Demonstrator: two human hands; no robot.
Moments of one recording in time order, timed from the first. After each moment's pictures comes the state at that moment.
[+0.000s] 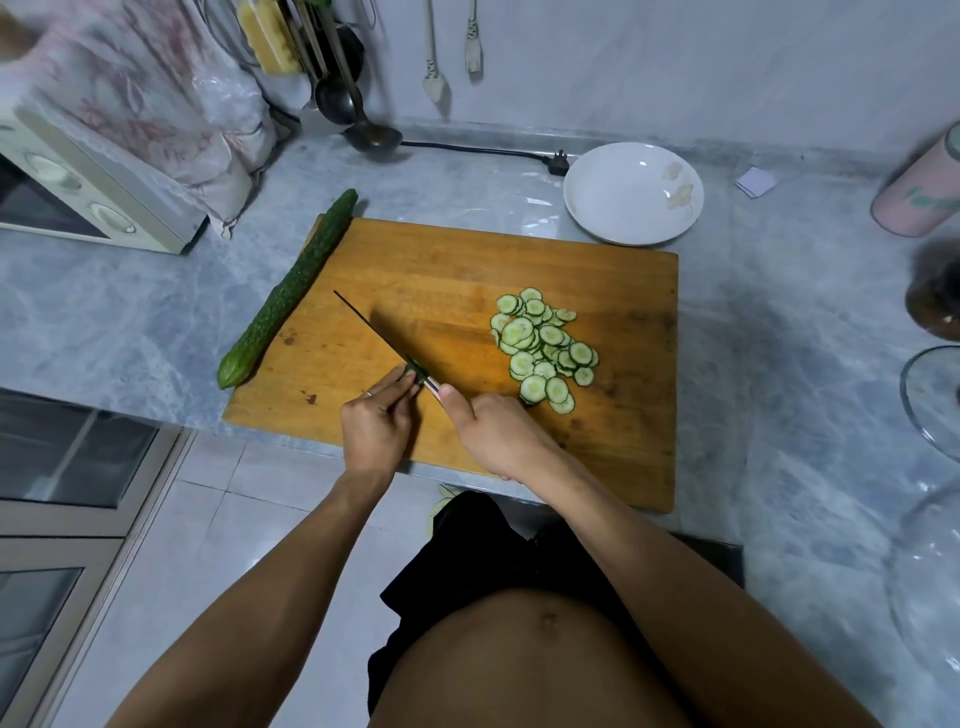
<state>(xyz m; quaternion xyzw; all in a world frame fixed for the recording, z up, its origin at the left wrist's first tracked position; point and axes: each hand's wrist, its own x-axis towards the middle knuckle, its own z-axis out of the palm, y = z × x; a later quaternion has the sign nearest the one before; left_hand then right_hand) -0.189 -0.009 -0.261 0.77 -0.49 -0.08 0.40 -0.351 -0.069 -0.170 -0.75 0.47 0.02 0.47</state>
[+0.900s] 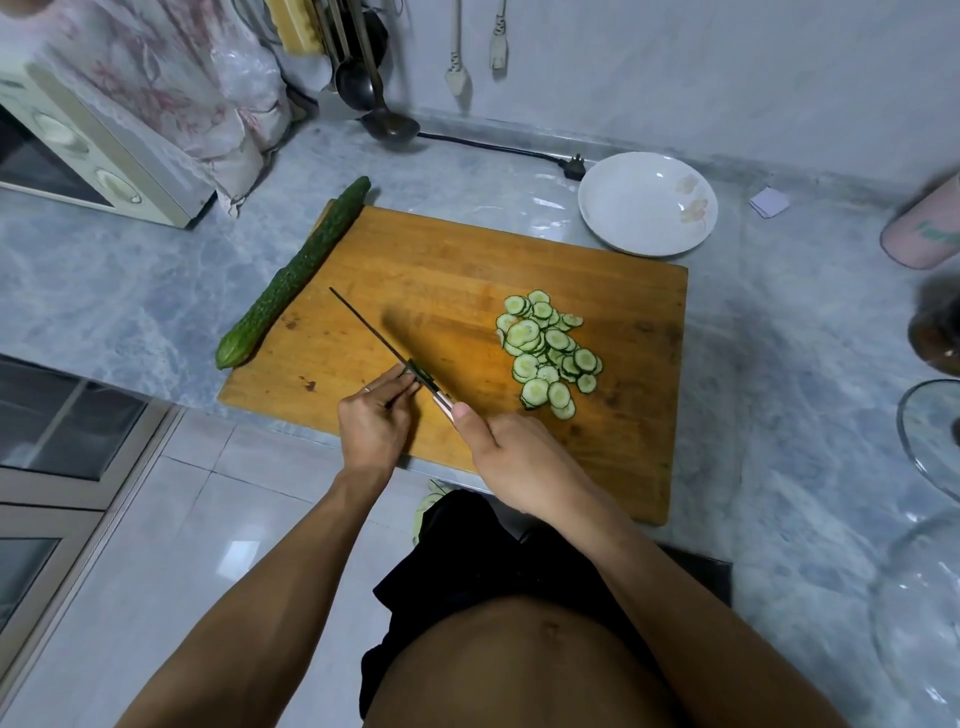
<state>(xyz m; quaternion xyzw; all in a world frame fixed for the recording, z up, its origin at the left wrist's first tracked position) -0.195 -0.006 -0.262 0.78 -0.44 -0.09 0.44 -0.377 -0.051 -0.152 -0.78 0.43 0.00 0.46</state>
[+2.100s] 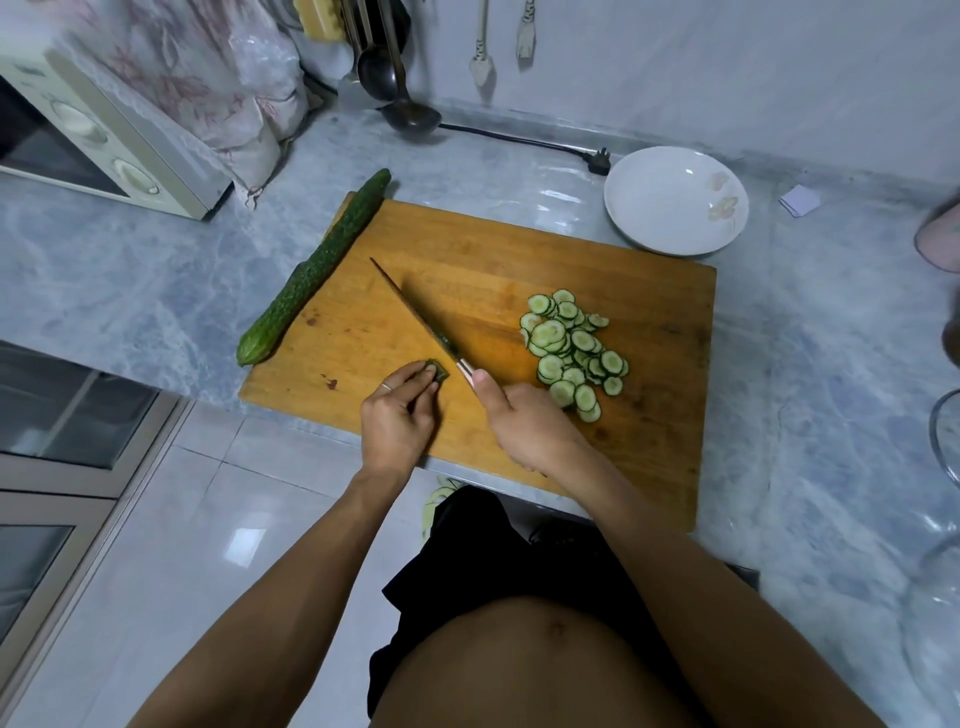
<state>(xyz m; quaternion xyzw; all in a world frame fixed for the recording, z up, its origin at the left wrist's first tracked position) -0.187 -0.006 -0.267 0.77 -0.46 -0.07 0.44 -0.342 -0.079 -0.169 -0.73 0.47 0.00 0.49</state>
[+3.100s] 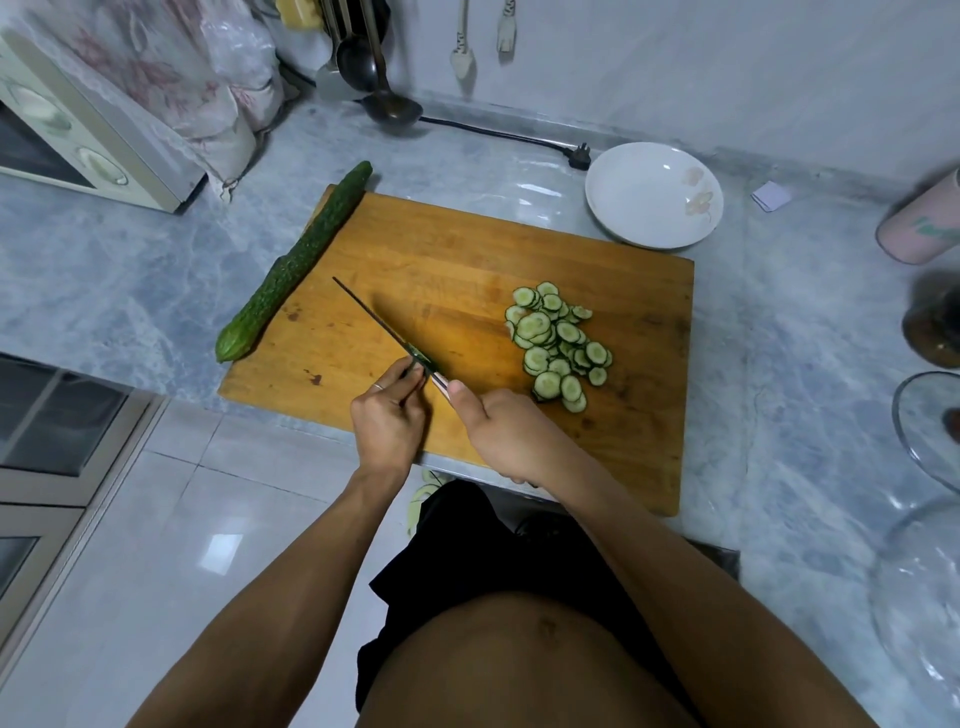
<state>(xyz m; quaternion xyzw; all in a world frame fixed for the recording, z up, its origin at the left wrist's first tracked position) -0.194 -0.005 -0.270 0.79 -0.44 -0.08 0.42 -0.342 -0.060 -0.155 -0.76 0.44 0.03 0.47</state>
